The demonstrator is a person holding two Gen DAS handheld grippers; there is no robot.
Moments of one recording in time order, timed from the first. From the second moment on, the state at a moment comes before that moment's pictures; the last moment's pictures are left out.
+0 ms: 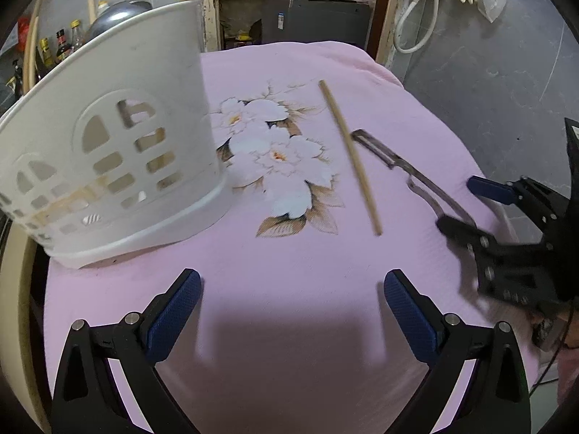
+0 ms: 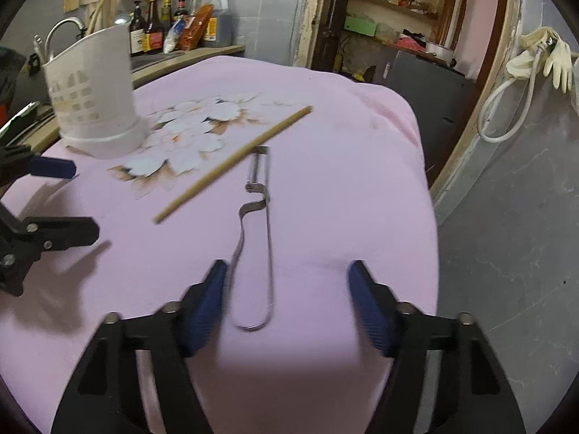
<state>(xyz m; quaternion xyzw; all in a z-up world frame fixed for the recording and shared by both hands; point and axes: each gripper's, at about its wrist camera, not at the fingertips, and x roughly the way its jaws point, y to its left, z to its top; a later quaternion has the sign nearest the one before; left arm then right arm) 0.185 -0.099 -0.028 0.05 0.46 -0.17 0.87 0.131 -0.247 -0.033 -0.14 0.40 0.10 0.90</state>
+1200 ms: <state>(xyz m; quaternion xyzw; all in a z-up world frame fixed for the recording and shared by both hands) 0.307 -0.158 -0.037 0.03 0.48 -0.15 0.87 0.187 -0.294 -0.013 -0.08 0.42 0.12 0.89</state>
